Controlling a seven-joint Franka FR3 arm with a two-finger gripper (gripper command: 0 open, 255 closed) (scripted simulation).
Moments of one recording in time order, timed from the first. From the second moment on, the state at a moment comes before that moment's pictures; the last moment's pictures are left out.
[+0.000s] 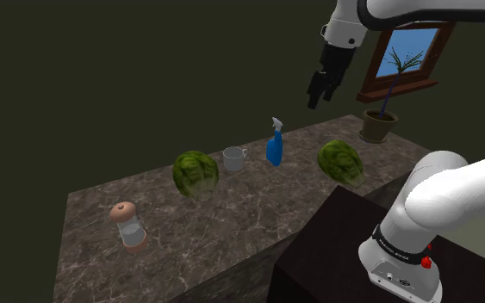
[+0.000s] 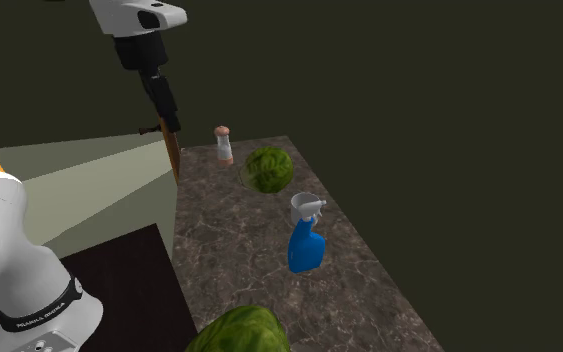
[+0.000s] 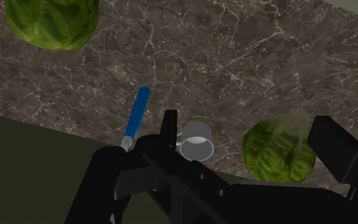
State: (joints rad) arm 0.00 -0.80 -0.02 -2.37 -0.01 1.70 0.01
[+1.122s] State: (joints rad) arm -0.06 -0.28 -0.13 -2.23 -0.07 1.99 -0.08
